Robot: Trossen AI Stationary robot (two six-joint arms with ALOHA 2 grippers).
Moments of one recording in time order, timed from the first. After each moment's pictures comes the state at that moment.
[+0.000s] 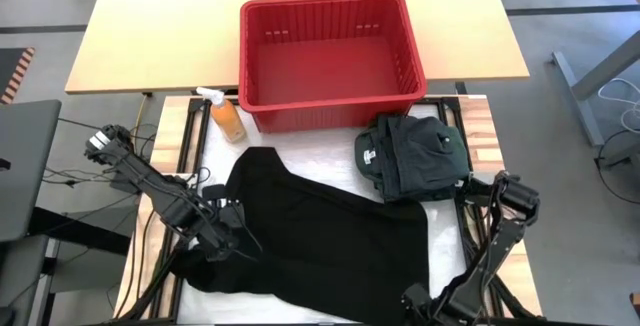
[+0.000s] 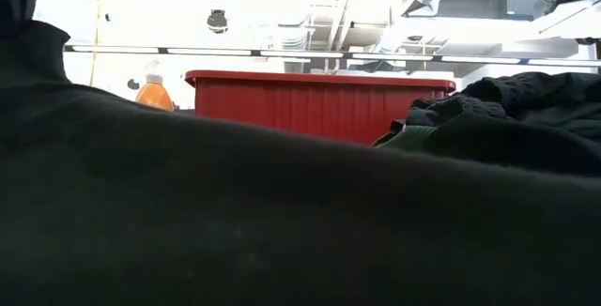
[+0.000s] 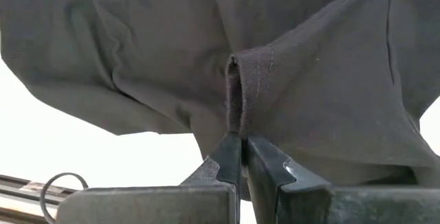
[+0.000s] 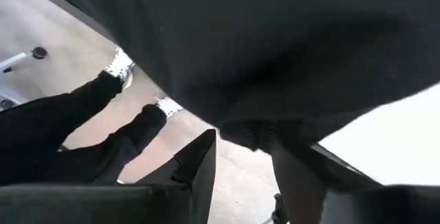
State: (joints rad) left arm -0.64 1.33 1.15 -1.27 -0.21 -0.78; right arm 1.06 1.92 1.33 -0.61 0.02 2.10
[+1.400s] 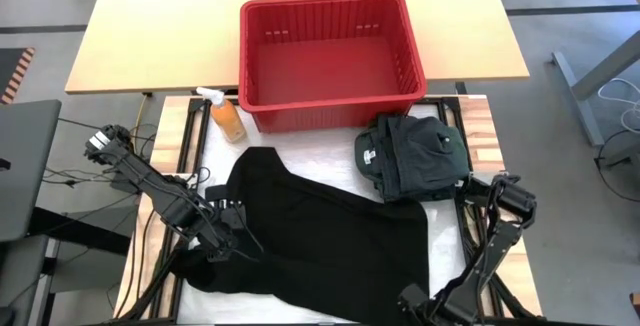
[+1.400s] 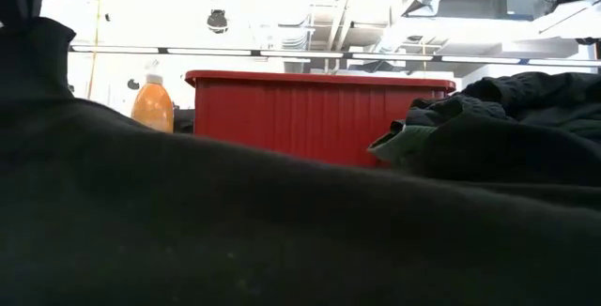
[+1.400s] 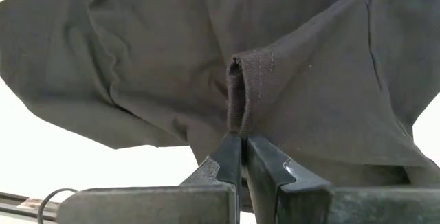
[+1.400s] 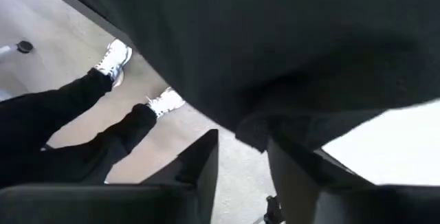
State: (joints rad) left arm -0.64 1.33 1.15 -1.23 -0.22 -0.75; right arm 1.04 1.95 1.40 -0.70 0.01 2.02
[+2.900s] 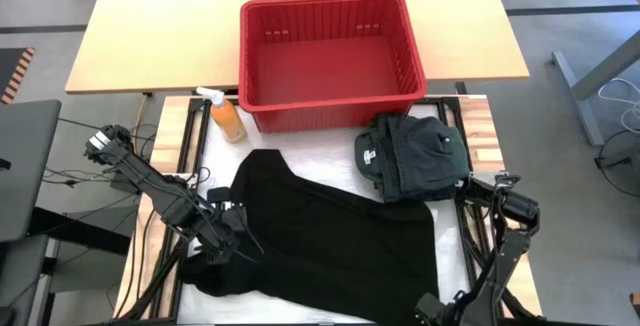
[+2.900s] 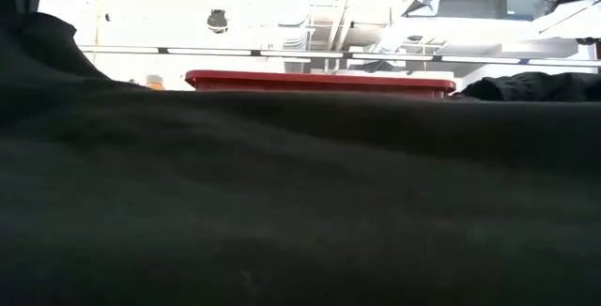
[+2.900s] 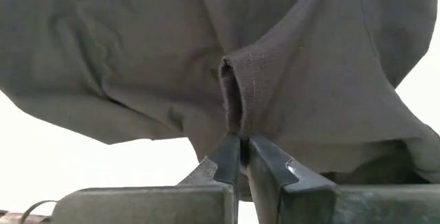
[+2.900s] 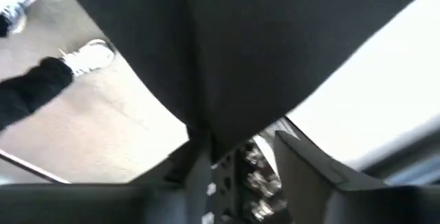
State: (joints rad) left arm -0.64 1.33 1.15 -1.19 -0.20 -0.73; right arm 1.13 1.99 1.56 -1.01 -0.19 1.91
